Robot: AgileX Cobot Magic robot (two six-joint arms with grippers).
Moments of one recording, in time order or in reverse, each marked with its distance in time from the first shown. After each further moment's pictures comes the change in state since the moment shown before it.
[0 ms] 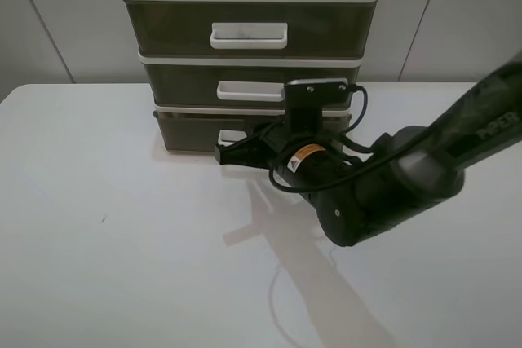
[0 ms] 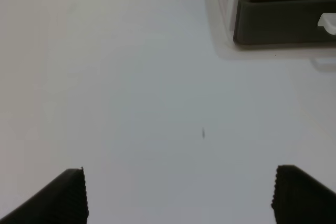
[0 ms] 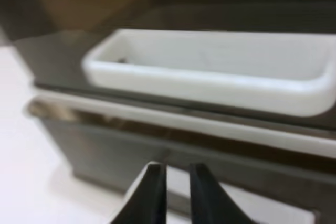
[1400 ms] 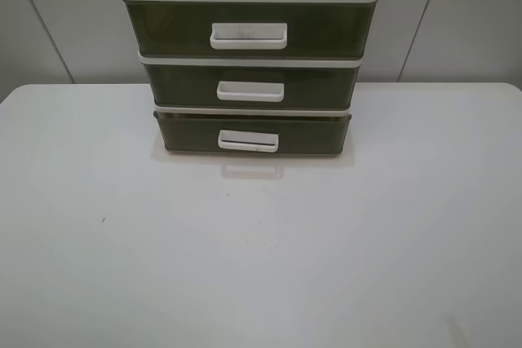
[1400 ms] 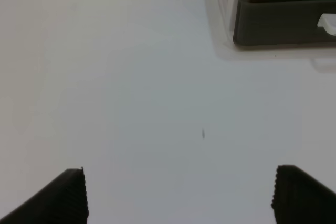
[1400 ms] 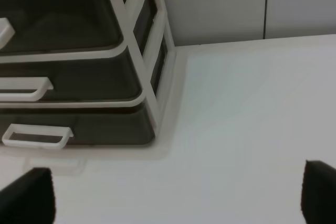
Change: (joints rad) left arm 0.000 0.000 0.000 0.000 0.000 0.000; right arm -0.848 -1.632 0.112 -0.224 1.732 -0.075
